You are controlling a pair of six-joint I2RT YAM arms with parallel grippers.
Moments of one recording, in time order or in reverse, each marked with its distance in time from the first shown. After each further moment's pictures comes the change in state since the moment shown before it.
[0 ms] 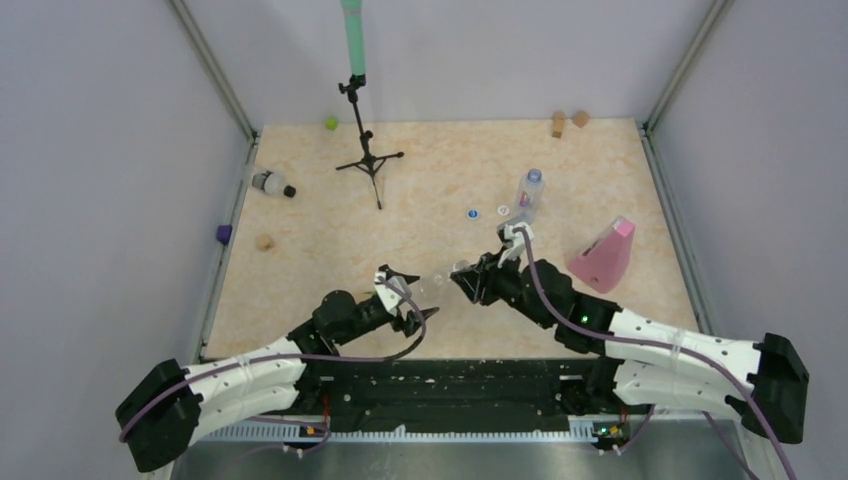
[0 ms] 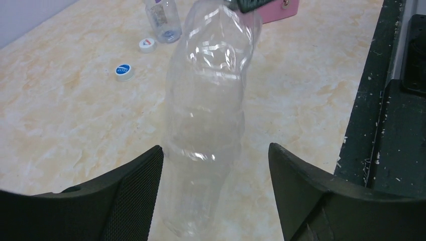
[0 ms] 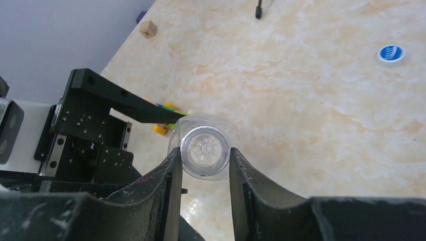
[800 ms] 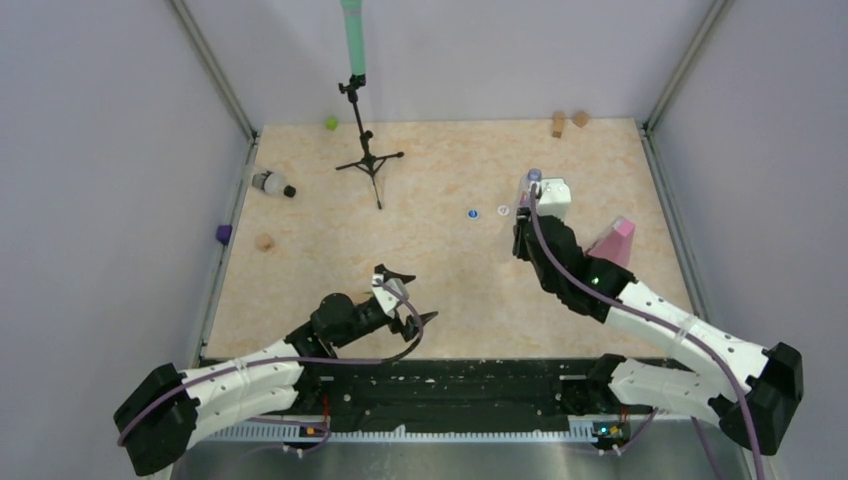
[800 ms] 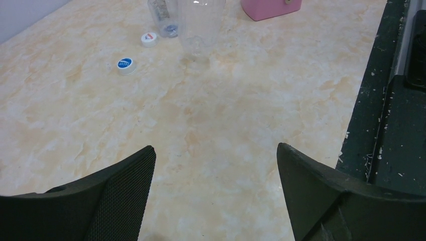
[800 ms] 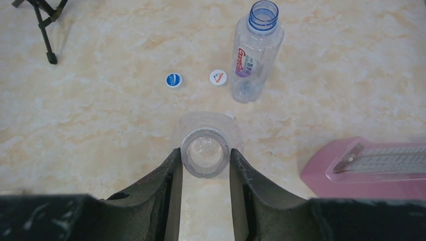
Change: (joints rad) left arm 0.000 -0.034 -0.024 -0.010 -0.014 0.000; right arm -0.229 0.048 0.267 -0.448 0.430 -0.156
